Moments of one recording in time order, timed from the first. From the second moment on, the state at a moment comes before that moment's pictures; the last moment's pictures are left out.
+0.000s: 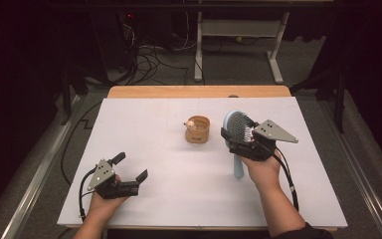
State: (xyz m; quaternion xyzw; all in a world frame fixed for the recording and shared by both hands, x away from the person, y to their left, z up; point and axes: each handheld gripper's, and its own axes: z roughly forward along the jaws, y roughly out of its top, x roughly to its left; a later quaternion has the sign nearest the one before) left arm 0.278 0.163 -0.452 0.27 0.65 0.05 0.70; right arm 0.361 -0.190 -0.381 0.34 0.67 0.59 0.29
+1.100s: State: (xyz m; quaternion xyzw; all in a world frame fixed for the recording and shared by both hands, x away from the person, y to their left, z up) left arm 0.278 0.162 -0.453 0.28 0.66 0.05 0.70; right arm 0.383 -0.173 -0.370 0.35 0.67 0.58 0.29
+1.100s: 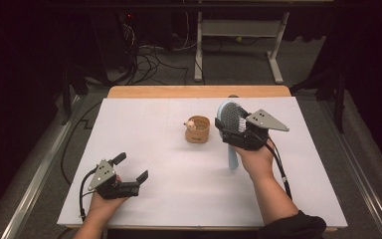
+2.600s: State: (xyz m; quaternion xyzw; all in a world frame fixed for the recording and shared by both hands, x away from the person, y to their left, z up) left arm 0.276 0.161 -0.454 0.28 0.65 0.05 0.70; right arm 0.420 -0.139 -0.335 0.34 0.64 0.61 0.32
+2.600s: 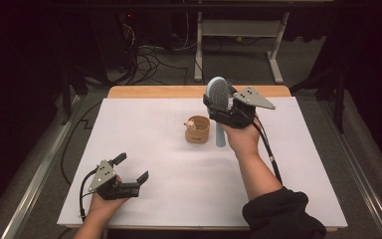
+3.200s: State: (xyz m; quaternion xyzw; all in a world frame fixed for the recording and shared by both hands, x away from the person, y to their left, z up) left arm 0.276 0.162 -0.453 0.28 0.65 0.05 0.70; right arm 0.439 -0.121 -0.325 0.34 0.64 0.61 0.32
